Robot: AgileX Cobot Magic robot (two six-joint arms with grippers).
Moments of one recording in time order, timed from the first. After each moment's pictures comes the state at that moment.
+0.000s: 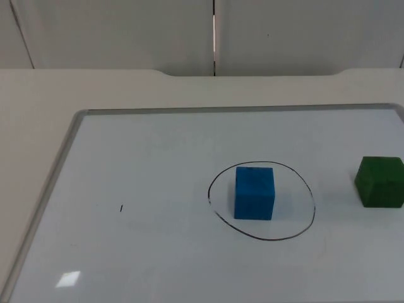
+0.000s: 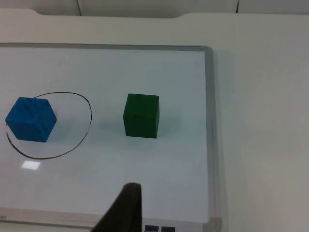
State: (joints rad) right arm 0.06 0.00 -0.52 0.01 1.08 0.01; left arm -0.47 0.61 -0.88 -0.23 0.77 0.26
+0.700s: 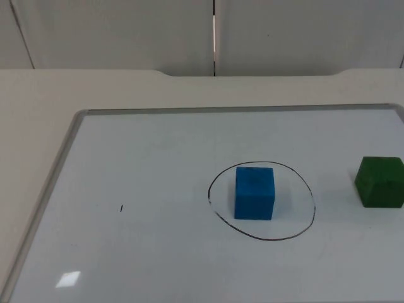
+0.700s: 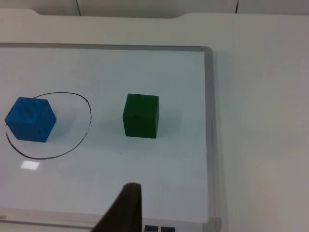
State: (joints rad) right arm 0.06 0.00 -0.52 0.01 1.08 0.01; left arm -0.47 0.01 -0.59 -0.02 0.96 -0.03
